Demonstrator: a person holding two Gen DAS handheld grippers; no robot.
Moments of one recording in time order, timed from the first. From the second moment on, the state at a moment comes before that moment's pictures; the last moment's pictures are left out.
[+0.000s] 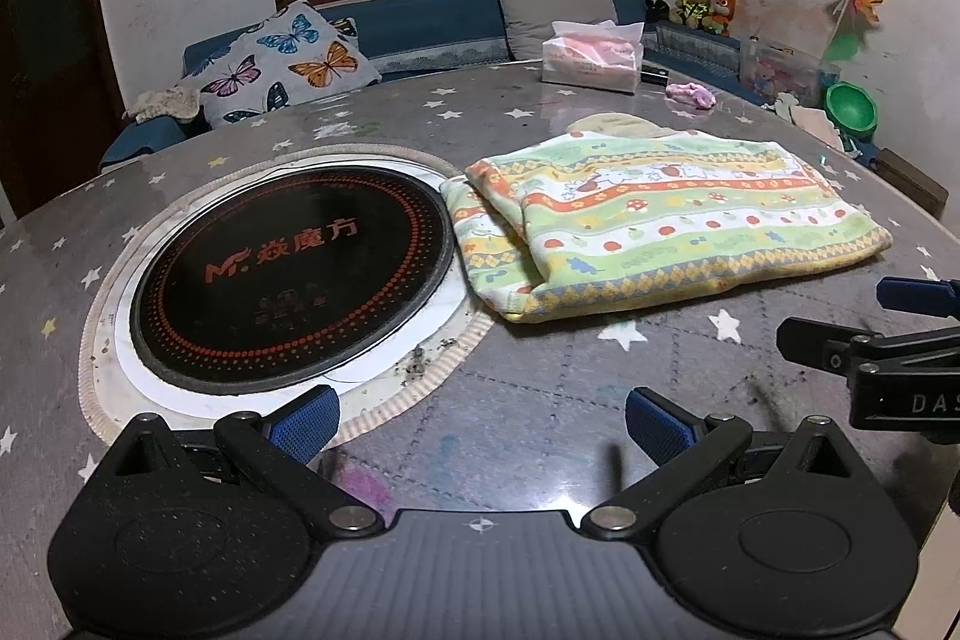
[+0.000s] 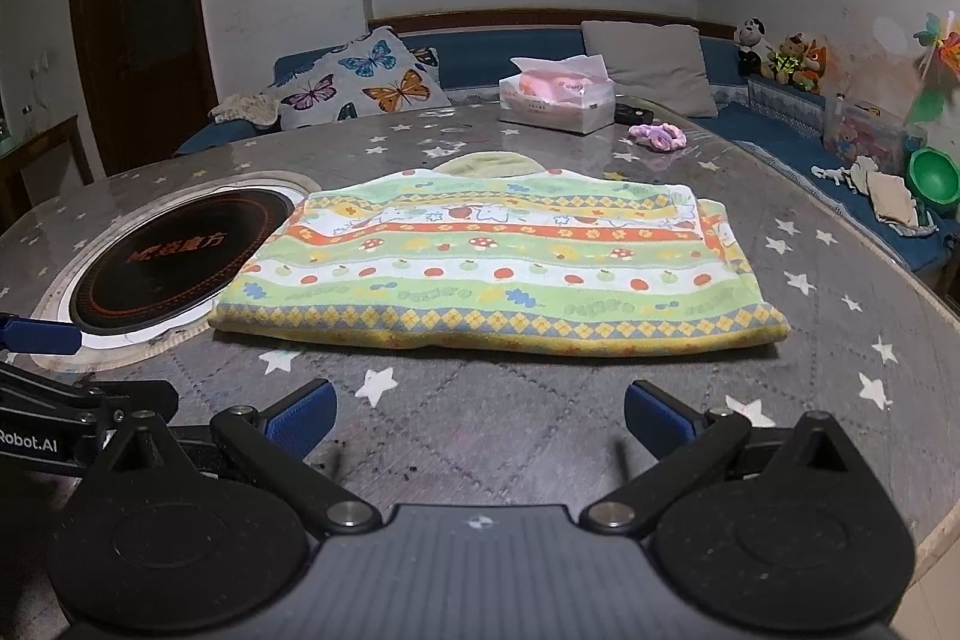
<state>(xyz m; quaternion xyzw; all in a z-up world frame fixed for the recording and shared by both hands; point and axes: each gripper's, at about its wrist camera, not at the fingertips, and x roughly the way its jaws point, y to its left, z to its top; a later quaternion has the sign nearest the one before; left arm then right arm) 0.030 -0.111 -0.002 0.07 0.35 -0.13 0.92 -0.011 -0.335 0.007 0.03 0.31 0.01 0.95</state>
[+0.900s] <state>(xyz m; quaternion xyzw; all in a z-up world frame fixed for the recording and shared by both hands) 0.016 -0.122 -0.001 0.07 0.35 -0.15 0.92 -0.023 -0.331 0.011 0.03 0.31 0.01 0.95</state>
